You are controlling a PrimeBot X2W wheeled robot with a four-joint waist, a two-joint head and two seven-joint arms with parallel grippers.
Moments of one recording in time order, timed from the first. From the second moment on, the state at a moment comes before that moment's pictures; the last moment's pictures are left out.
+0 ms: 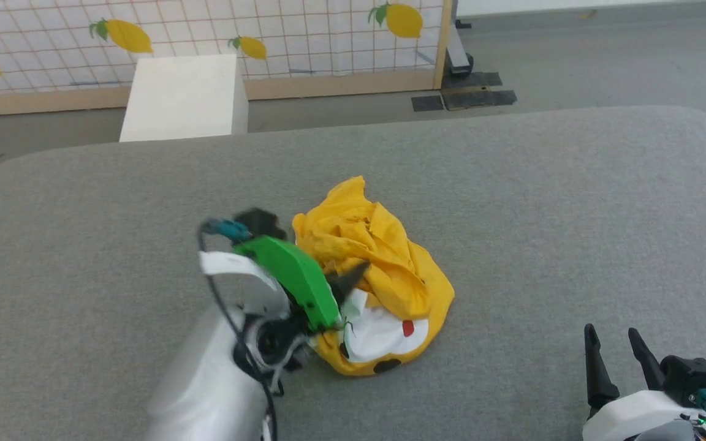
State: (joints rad) left arm -0.44 0.05 -0.36 0.40 -0.89 0.05 0.52; right arm -0.02 -0.05 -0.16 0.42 0.14 0.13 -0.26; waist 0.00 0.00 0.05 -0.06
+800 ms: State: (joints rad) left arm -0.14 0.27 -0.17 0.17 -0.47 0.14 -0.20; right arm -0.02 -0.05 -0.12 0.38 0.14 0.13 -0.25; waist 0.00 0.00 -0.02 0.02
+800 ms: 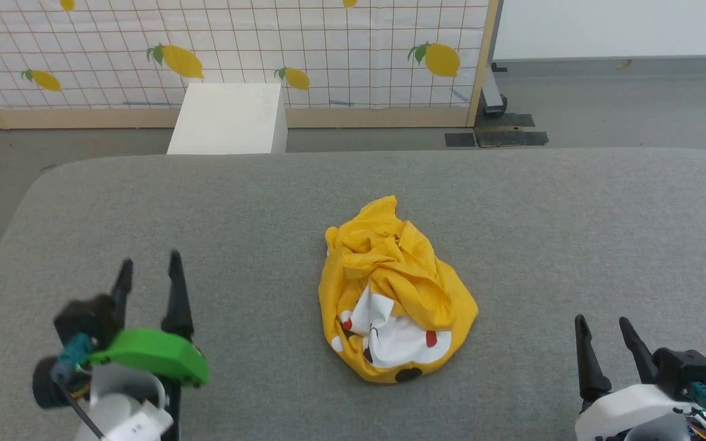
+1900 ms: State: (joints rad) left arm -0.08 0.16 -0.23 0.17 -0.48 0.17 -0.24; right arm -0.53 -0.11 0.29 0.65 0.14 0.13 0.62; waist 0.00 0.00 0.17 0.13
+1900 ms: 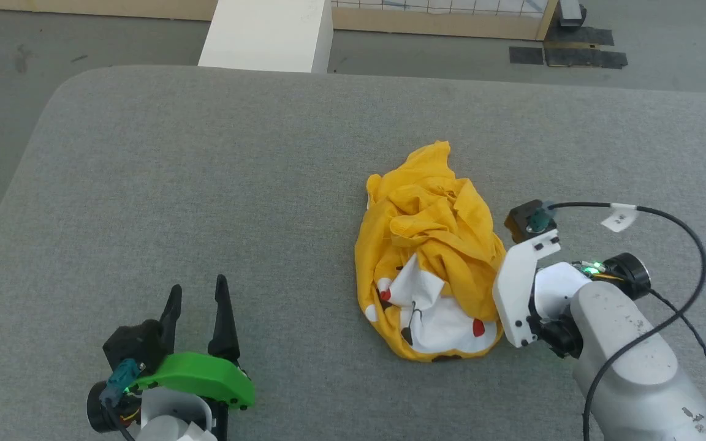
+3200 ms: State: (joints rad) left arm -0.29 0.14 -0.27 0.23 -0.57 0.14 -0.02; right arm -0.02 -0.05 -0.44 0.03 0.37 0.13 0.45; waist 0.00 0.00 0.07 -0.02
